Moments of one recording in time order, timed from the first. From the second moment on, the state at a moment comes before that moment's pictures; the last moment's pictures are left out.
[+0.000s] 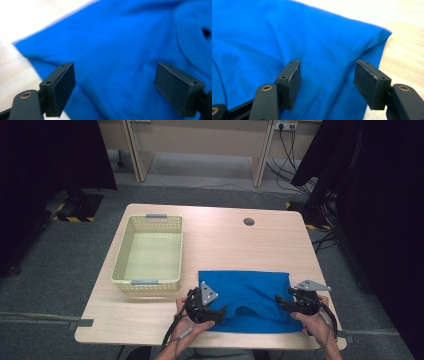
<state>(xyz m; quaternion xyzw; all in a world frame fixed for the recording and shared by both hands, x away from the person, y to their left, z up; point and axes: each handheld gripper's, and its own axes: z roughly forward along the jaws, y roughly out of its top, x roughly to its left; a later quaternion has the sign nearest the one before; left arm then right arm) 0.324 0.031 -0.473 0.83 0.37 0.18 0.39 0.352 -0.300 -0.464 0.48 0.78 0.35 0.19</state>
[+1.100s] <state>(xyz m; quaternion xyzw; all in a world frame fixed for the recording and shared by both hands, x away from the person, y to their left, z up) 0.319 0.048 -0.482 0.83 0.37 0.18 0.38 0.347 -0.328 -0.468 0.51 0.77 0.33 0.21</state>
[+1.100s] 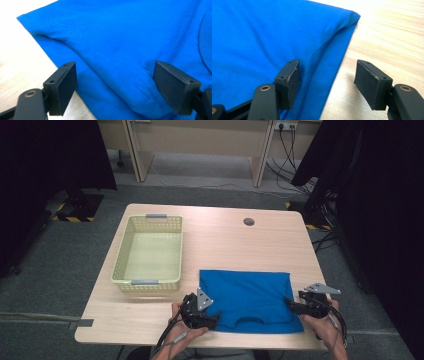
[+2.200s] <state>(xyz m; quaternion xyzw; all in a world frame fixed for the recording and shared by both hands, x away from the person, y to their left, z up) 0.341 0.039 -0.481 0.82 0.38 0.21 0.37 0.342 -0.278 -0.458 0.46 0.79 0.35 0.20</state>
